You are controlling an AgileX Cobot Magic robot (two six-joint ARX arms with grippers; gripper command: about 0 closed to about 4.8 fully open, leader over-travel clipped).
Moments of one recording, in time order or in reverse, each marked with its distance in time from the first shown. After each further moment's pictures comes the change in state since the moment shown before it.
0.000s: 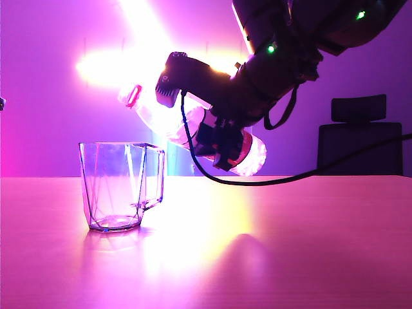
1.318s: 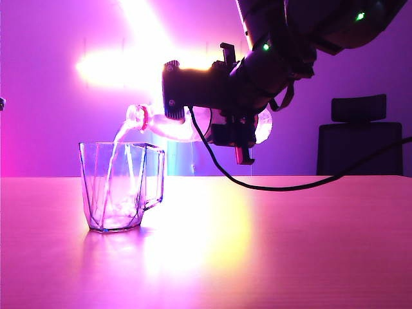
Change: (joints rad) left arm 0.000 0.000 0.000 0.000 0.000 0.000; right arm 0.000 0.002 0.000 0.092 0.117 -0.389
